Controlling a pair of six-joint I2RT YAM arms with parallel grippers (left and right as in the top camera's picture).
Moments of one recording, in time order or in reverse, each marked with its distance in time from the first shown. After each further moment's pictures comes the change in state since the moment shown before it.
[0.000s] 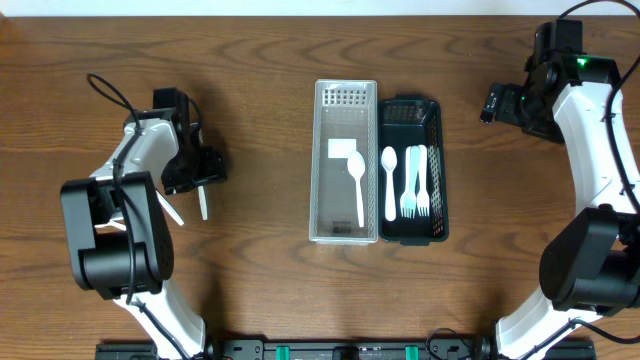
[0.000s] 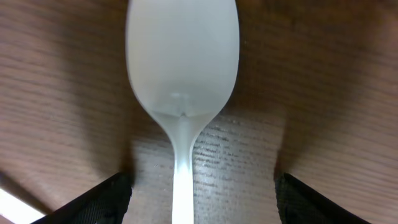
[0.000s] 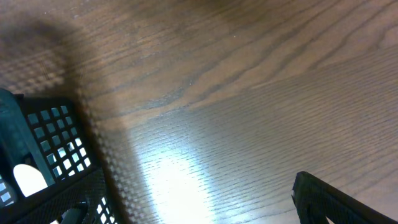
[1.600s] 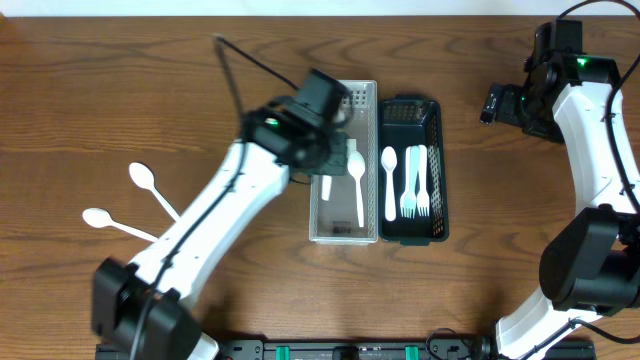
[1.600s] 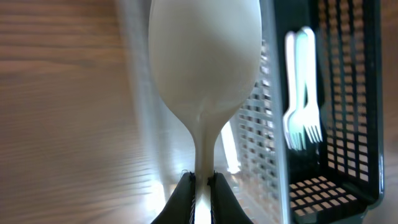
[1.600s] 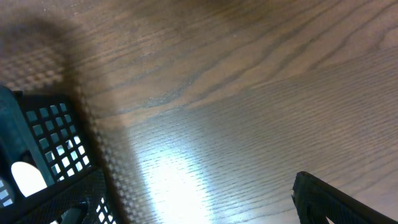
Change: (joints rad) left arm -0.700 -0.283 0.241 -0.122 0.032 -0.299; right arm 0.000 0.000 0.000 -0.003 0.000 -0.011
